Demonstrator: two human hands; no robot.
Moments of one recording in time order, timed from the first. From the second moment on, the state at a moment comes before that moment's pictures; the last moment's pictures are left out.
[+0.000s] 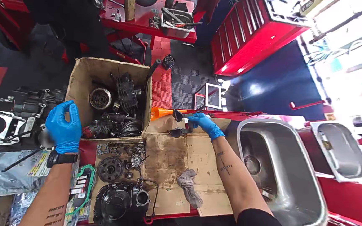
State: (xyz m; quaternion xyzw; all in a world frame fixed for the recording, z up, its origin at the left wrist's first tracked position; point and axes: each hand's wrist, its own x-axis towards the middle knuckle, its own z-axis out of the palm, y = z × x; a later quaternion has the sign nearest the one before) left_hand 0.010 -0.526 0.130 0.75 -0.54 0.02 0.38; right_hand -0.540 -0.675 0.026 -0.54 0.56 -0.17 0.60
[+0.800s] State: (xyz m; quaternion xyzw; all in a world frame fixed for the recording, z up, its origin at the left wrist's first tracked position) left_hand 0.001 -0.530 0.135 0.77 -0.52 0.04 0.37; right_hand -0.361 -0.677 0.225 -0.80 0.45 -0.11 0.37
